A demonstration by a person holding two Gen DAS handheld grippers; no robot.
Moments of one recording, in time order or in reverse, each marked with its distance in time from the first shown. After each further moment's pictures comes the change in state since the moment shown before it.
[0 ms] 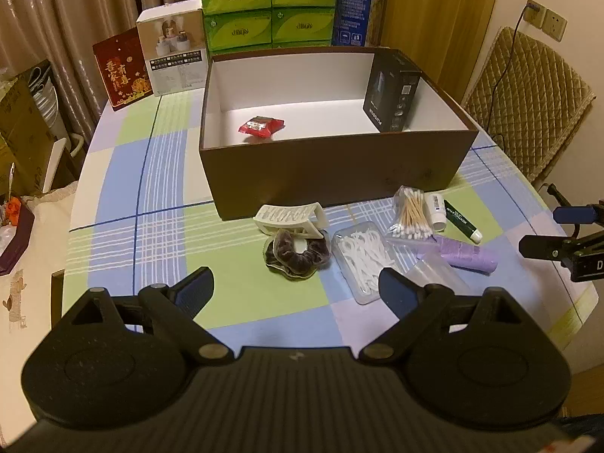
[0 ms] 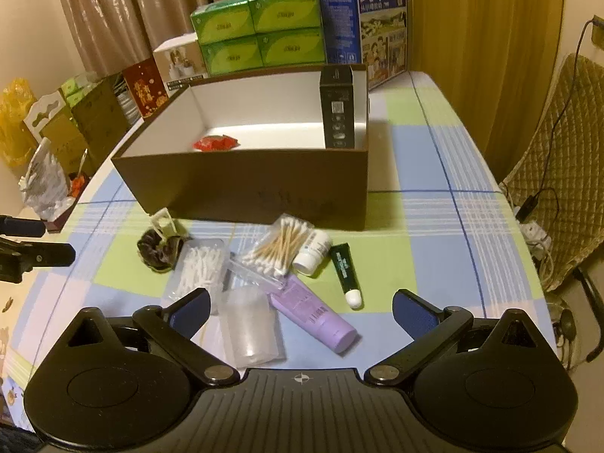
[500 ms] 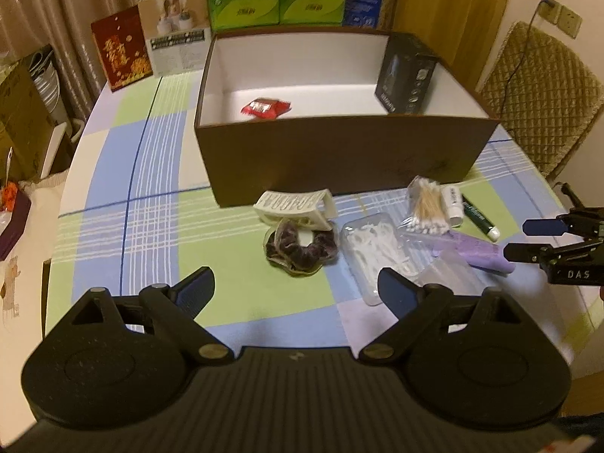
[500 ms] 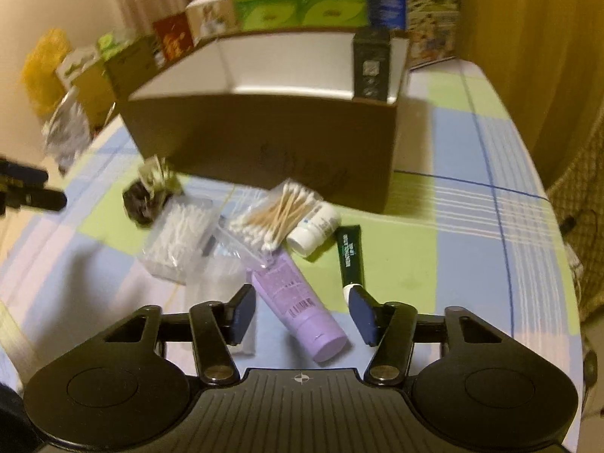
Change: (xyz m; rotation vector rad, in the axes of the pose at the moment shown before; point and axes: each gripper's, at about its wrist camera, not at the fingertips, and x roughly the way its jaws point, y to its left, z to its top) left arm 0.035 0.004 -0.003 -0.033 0.037 0.016; right arm 0.060 -0.024 -0.015 -0.180 0.059 0.090
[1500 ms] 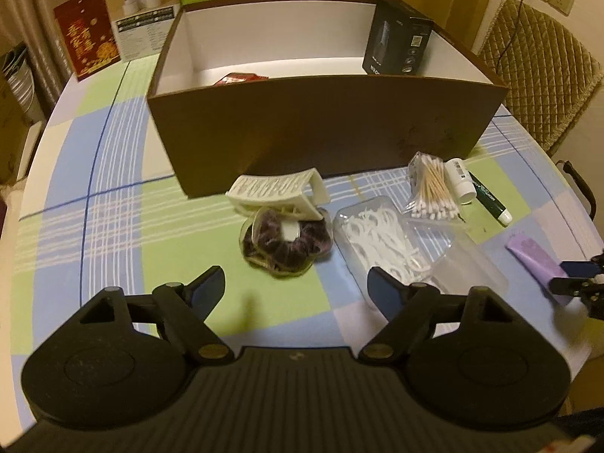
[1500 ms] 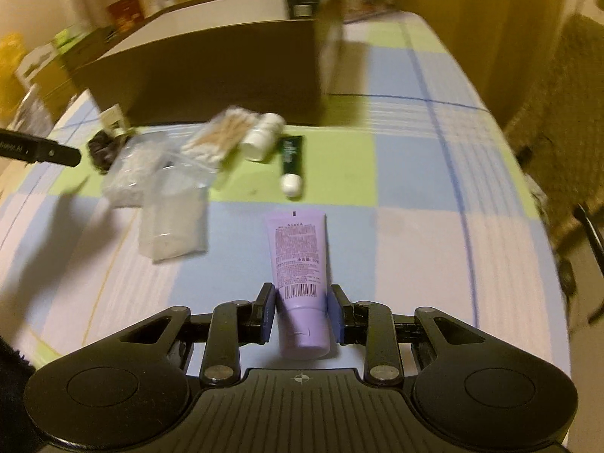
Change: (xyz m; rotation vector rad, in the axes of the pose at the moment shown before) left arm 0.051 -0.004 -0.003 0.060 0.029 -0.055; right arm -0.028 -0.019 -0.071 0.148 0.066 -0.123
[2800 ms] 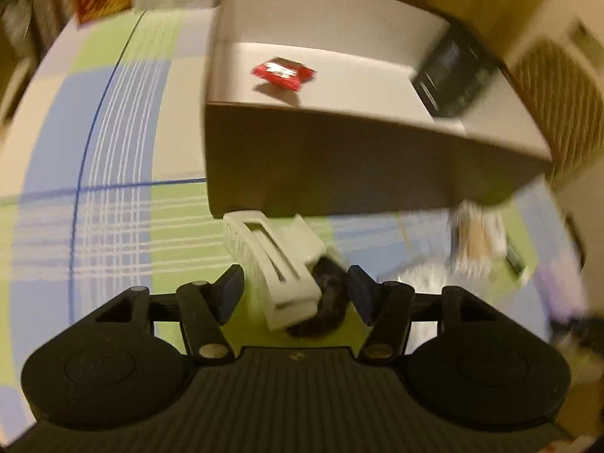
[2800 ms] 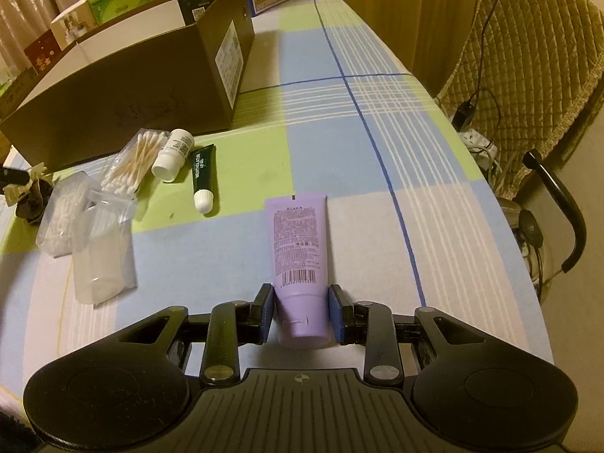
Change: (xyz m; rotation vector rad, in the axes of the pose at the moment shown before) left arm 0.052 0.084 0.037 -0.226 0.102 -0.123; right arm 0.009 -0.034 0.010 0.196 0.025 -0.113
